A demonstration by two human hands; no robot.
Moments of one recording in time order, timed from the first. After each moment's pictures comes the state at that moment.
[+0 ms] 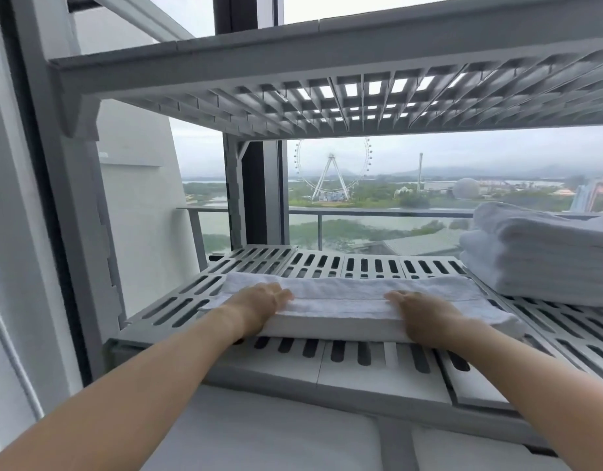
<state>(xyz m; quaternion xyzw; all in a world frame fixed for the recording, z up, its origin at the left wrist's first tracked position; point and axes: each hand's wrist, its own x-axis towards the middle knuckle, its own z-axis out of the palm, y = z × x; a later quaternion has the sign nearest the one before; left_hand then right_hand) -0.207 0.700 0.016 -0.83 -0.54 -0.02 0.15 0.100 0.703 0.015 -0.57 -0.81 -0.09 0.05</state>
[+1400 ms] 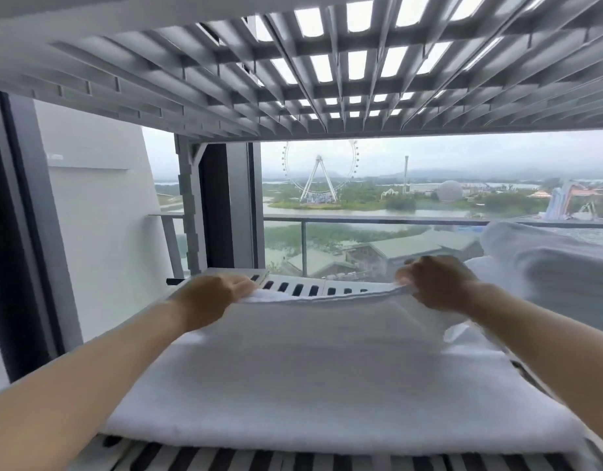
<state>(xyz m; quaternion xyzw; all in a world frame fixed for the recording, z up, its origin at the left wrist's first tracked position) -0.232 0.849 0.054 -0.84 -0.47 -0.07 0.27 0.160 0.853 0.088 -0.53 -0.80 -0.27 0.05</state>
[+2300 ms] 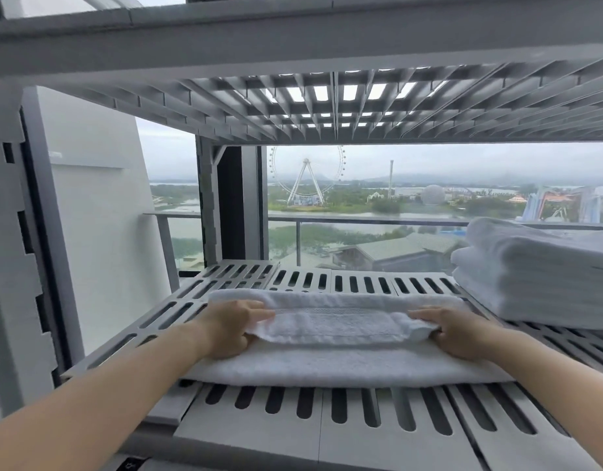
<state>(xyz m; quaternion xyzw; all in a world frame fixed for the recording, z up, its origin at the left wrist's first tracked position) -0.242 0.764 0.020 -0.87 -0.48 -0.09 0.11 0.165 0.765 0.017 -0.62 -0.78 -0.01 0.08</state>
